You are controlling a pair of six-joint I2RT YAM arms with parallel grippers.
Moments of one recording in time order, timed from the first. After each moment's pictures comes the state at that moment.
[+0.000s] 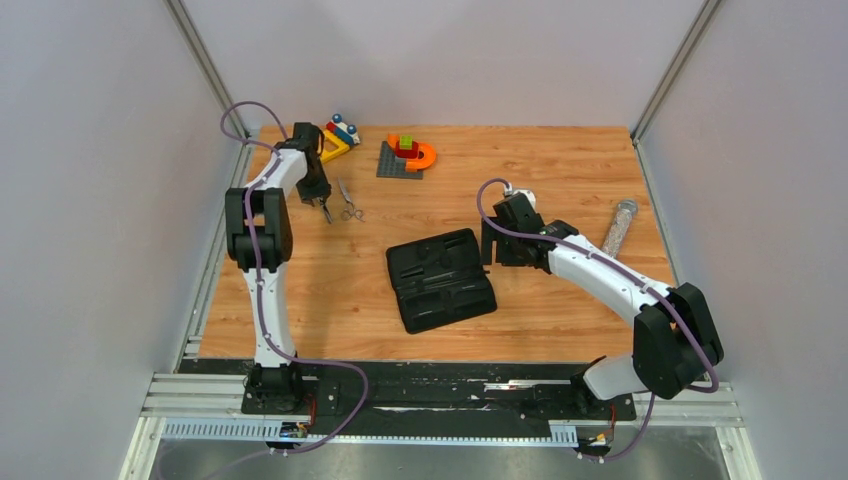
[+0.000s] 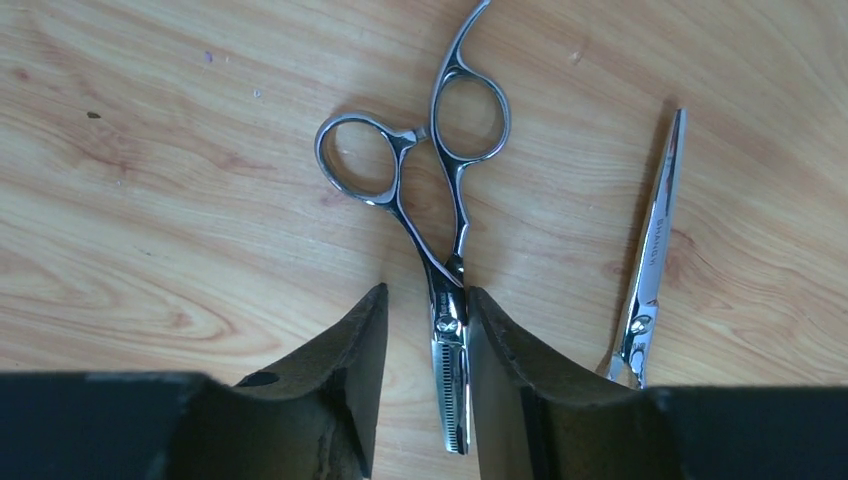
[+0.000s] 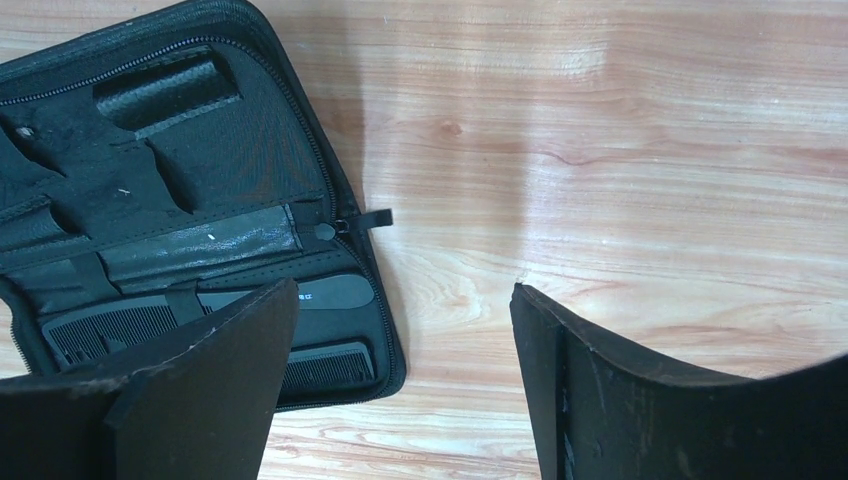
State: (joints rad) left arm -0.02 2.28 1.86 -0.72 -0.16 -0.39; right arm 0.55 1.43 0.98 -0.54 0.21 0.48
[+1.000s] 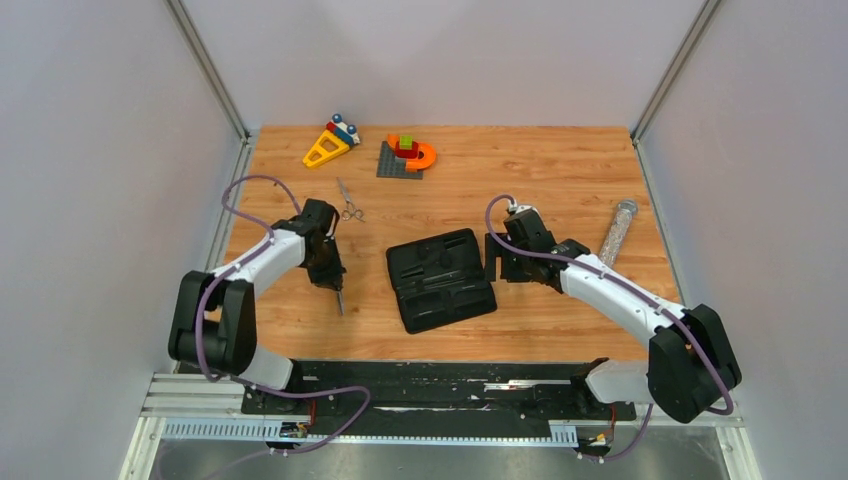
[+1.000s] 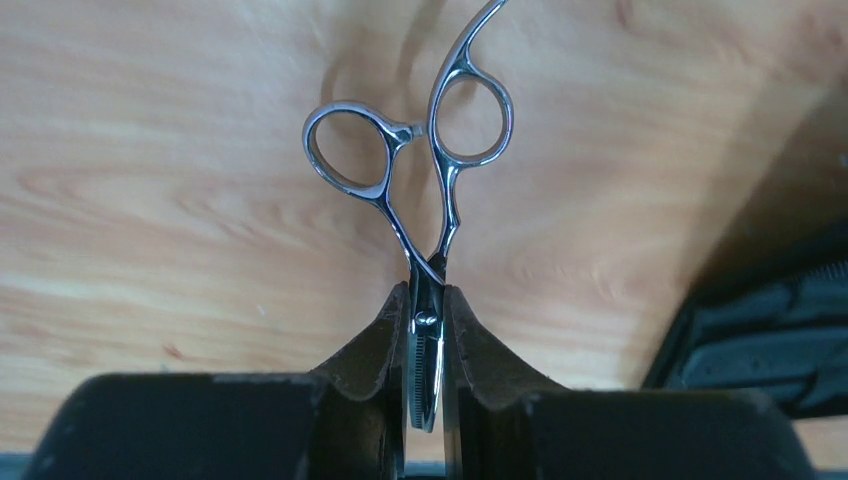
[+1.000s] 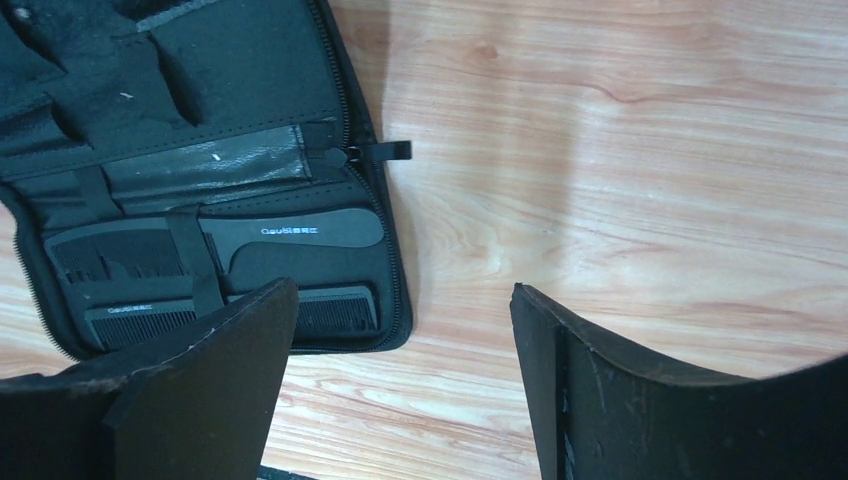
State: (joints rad) left arm -0.19 1.52 0.89 -0.68 0.00 -0.51; right arm 0.55 1.30 0.83 -0.49 0.11 0.47
